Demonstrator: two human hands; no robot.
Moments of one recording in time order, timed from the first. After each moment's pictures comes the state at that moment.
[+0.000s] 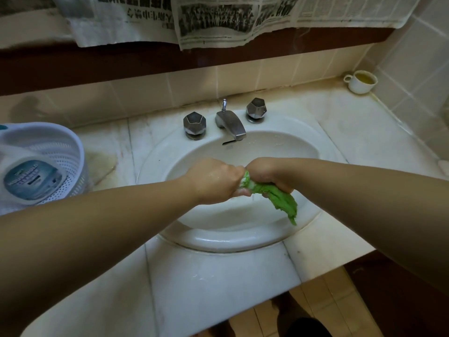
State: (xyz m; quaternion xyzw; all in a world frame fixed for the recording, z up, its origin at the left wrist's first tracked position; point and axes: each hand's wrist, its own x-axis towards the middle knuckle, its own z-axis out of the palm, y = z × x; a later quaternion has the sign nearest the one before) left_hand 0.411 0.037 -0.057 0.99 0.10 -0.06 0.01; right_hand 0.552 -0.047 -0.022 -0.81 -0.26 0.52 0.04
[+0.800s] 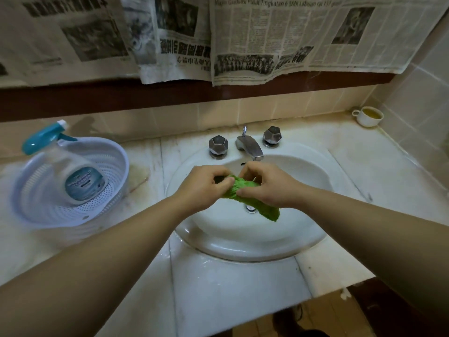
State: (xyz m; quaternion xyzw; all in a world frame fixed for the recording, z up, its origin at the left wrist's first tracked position) left_hand 0.333 0.042 -0.011 0.84 0.34 0.14 0.41; right_hand 0.518 -0.061 0.010 -0.71 -0.57 0.33 0.24
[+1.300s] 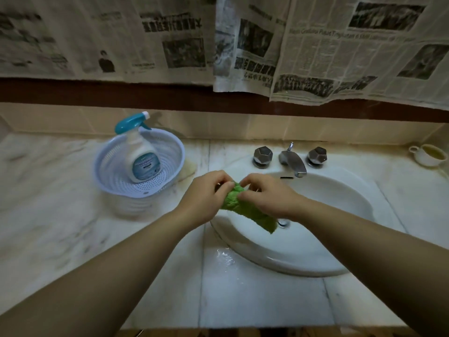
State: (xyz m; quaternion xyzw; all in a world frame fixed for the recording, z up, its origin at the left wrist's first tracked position) left_hand 0.241 0.021 0.001 0.79 0.43 0.25 0.36; right_hand 0.430 -0.034 0.033 -0.68 -0.60 0.37 0.18
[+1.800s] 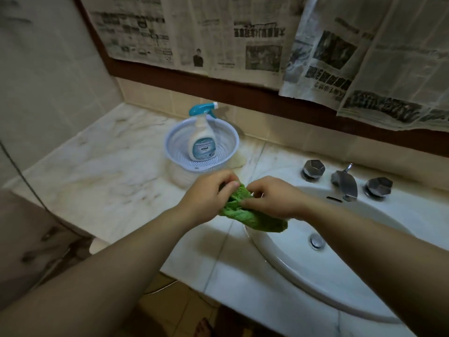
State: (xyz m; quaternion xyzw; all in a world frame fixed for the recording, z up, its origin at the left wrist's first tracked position) left_hand 0.188 -0.044 0.025 0.74 0.54 0.31 0.26; right_hand 0.388 -0.020 0.055 -0.51 -0.79 0.33 0.02
